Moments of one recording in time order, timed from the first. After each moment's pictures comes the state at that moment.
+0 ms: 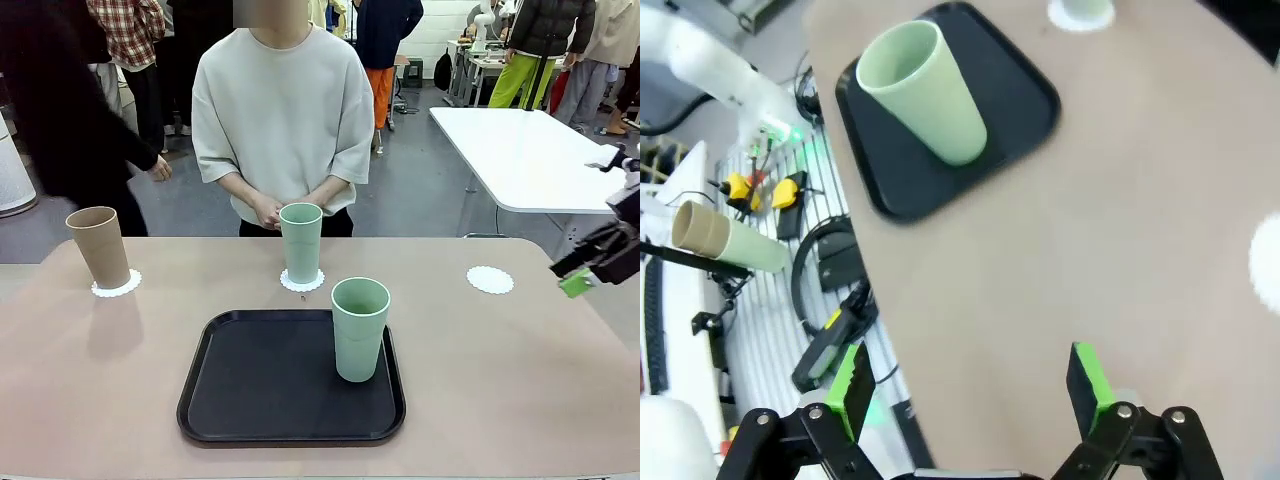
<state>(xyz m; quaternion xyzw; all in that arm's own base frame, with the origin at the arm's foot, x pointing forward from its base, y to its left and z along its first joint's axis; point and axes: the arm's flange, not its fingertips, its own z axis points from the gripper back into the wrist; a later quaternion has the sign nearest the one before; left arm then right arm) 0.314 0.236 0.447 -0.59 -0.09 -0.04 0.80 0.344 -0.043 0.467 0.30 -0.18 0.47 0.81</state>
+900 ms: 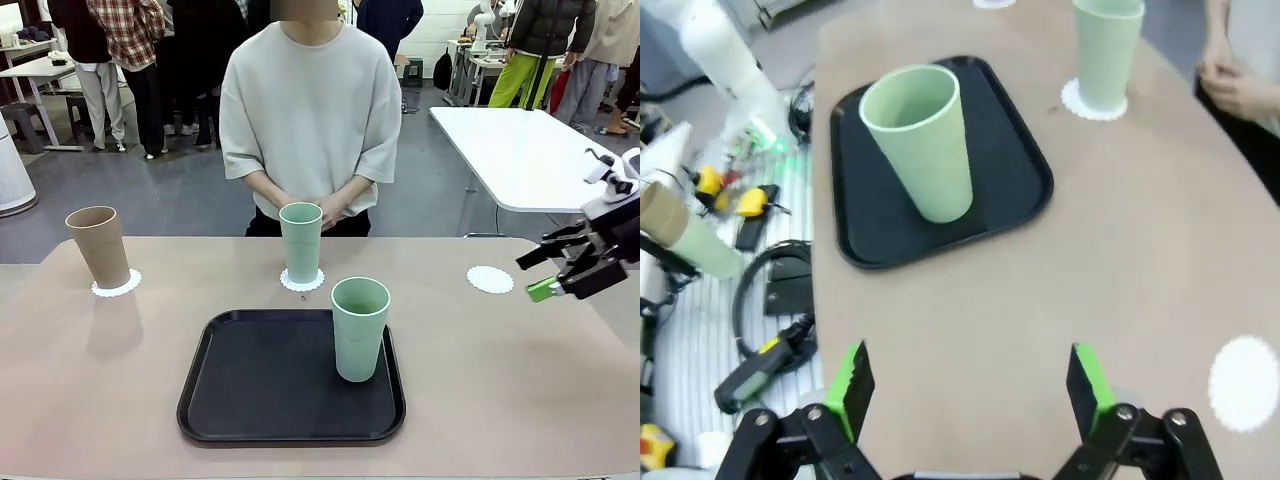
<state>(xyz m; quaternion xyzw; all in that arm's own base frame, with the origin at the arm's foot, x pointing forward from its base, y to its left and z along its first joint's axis) 0.313 0.236 0.447 -0.59 -0.09 -0.04 0.80 0.353 -0.025 0.432 0.30 -0.29 0.54 0.74</state>
